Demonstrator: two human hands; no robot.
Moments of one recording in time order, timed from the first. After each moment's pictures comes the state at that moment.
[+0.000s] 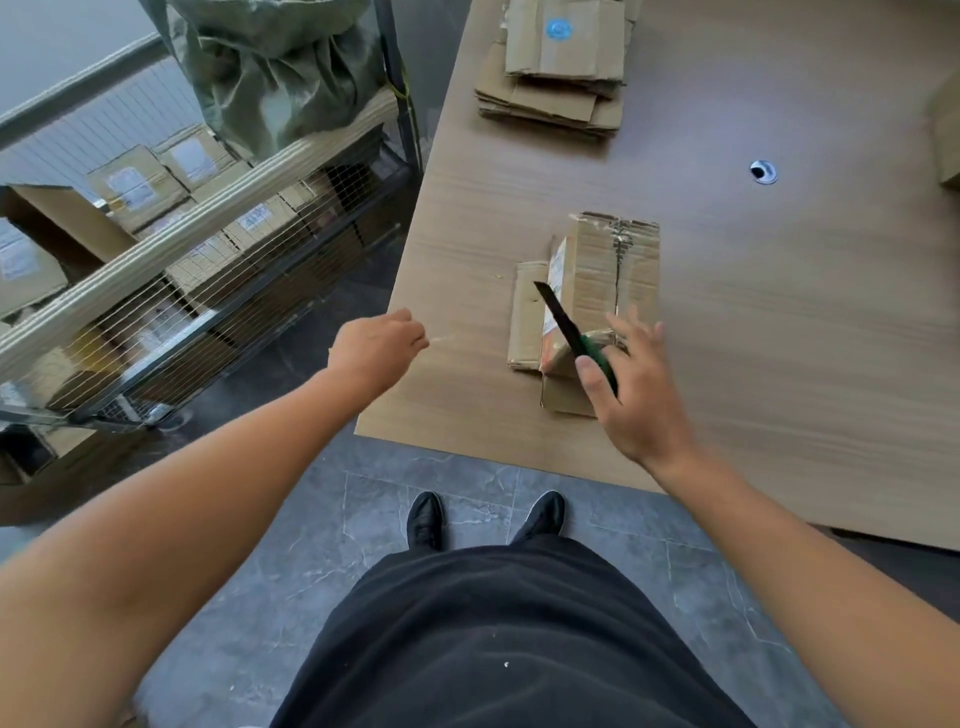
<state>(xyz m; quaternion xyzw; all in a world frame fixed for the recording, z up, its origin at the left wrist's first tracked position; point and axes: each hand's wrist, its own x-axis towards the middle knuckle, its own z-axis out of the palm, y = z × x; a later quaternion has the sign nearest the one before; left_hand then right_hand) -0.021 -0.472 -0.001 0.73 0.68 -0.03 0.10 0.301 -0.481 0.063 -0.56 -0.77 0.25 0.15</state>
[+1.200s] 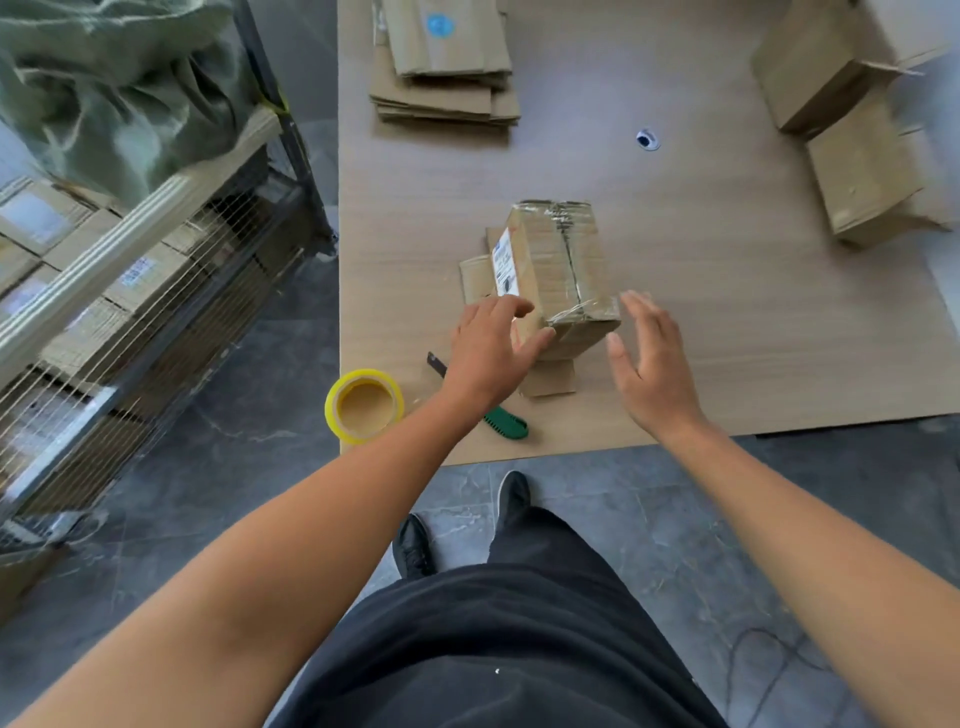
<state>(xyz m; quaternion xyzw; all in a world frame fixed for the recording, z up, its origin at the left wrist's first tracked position) 0.107 -0.459 0.018 0.69 0.58 0.28 0.34 0.320 -0.499 0.047 -0.68 -0.68 0.14 0.22</state>
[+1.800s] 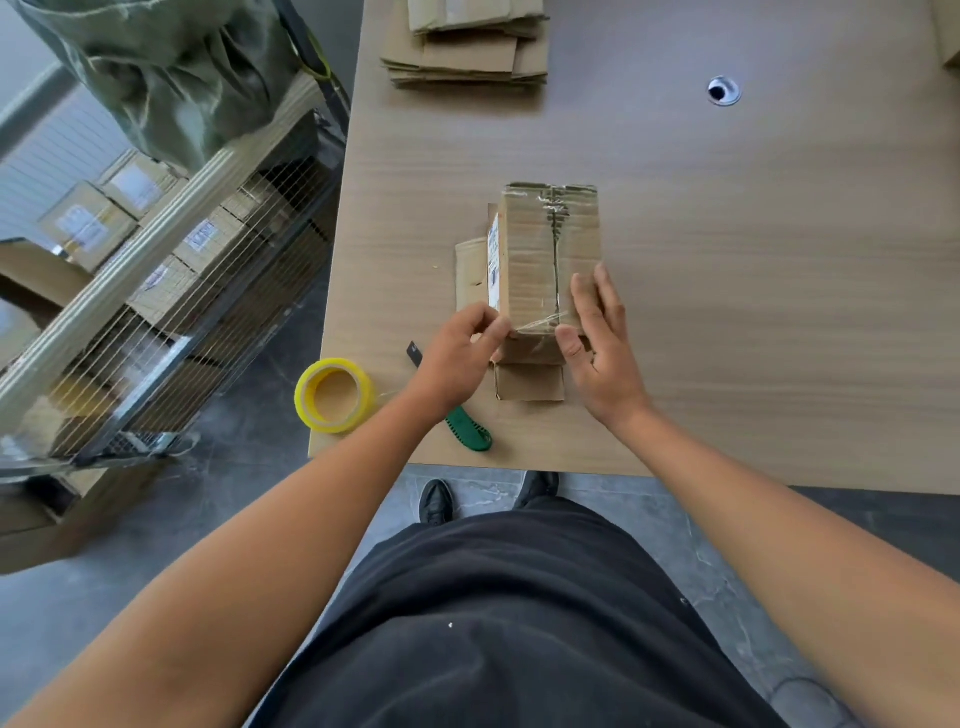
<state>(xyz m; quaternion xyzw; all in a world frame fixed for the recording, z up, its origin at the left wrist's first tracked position) 0.154 -0.440 0.005 0.53 0.62 0.30 0.49 0.358 -0.433 -0.028 -0.55 -0.68 0.36 0.31</state>
